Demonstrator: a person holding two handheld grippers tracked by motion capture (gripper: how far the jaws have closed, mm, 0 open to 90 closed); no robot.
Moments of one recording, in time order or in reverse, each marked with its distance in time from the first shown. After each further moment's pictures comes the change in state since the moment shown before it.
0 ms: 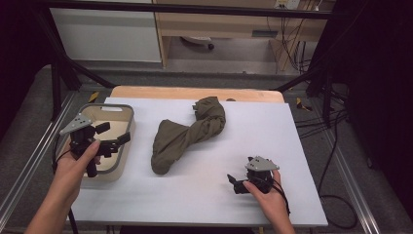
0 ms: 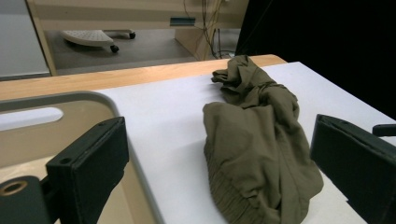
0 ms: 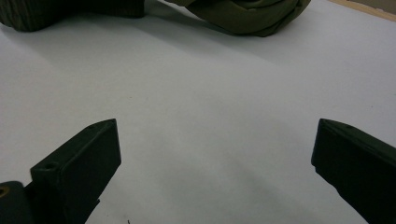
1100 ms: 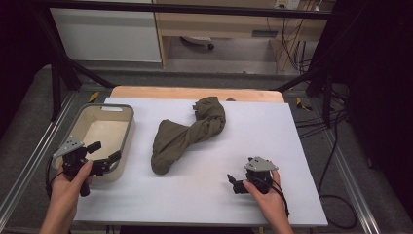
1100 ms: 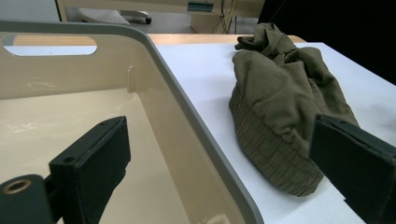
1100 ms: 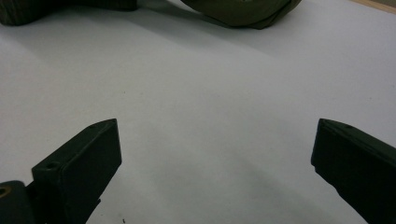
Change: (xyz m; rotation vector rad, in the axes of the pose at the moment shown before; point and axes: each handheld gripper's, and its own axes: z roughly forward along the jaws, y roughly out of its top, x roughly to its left) left arm 0.015 -0.062 -0.018 0.026 0.058 -0.033; right arm 0.001 -0.003 0.003 0.019 -0.022 0.015
